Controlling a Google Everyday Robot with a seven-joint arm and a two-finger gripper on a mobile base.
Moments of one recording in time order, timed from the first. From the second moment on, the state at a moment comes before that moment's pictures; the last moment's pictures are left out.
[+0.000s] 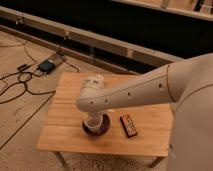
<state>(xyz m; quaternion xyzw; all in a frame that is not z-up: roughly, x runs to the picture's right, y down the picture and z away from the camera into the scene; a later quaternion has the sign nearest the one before) -0.034 0.135 0.731 -0.15 0.16 0.60 0.77</state>
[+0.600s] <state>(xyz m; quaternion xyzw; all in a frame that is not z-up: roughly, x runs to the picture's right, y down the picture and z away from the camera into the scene) -0.077 0.132 0.704 -0.16 0.10 0.60 0.78</state>
